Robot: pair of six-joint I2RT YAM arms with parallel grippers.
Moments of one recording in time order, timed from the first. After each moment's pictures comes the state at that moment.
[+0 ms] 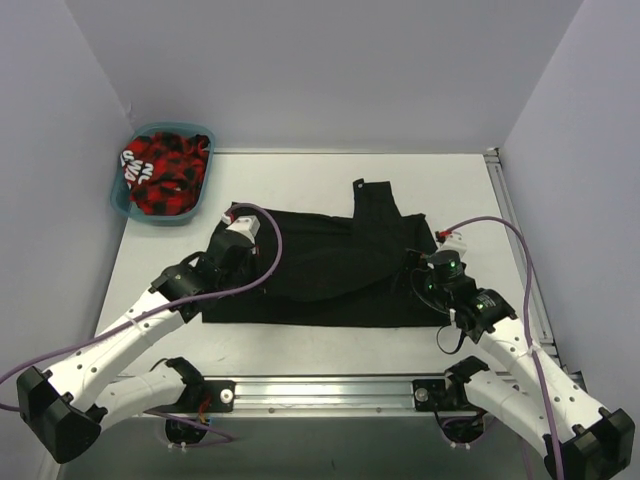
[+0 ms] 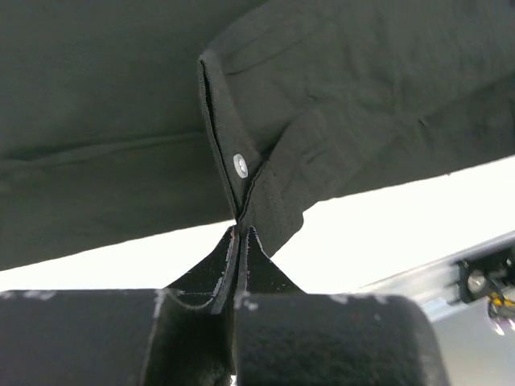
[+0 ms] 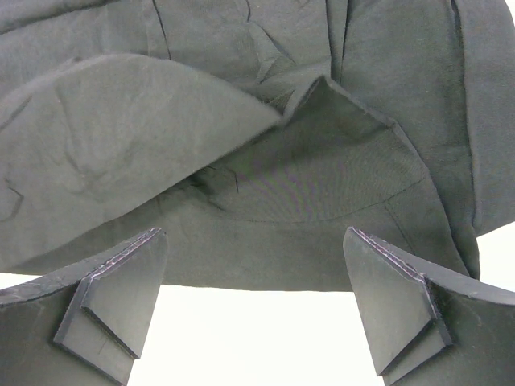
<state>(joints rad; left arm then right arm) -0.72 1.00 0.91 -0.71 -0.13 -0.64 0.47 0.78 0.58 -0.55 0.20 0.58</state>
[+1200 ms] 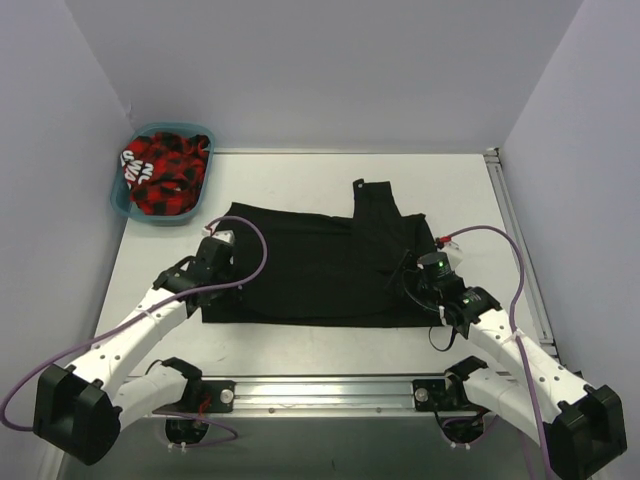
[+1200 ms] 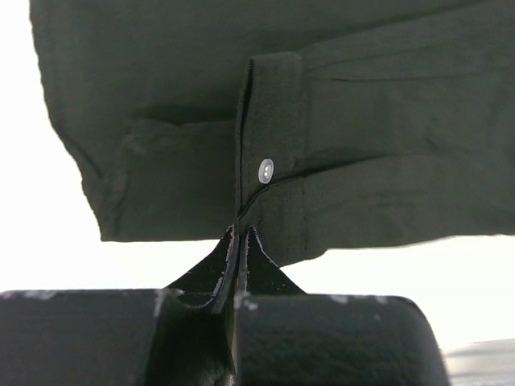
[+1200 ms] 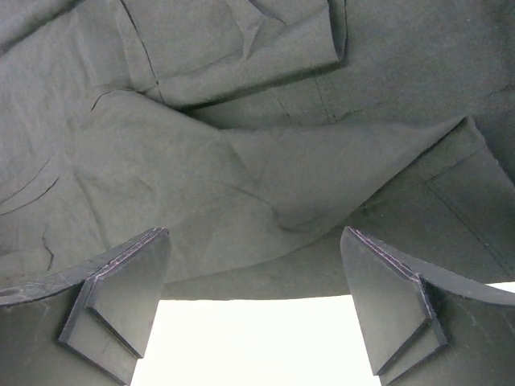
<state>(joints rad) -0.46 1.02 0.73 -0.71 -0.14 -0.49 0.47 0.88 0.51 -0.46 0.18 0.81</state>
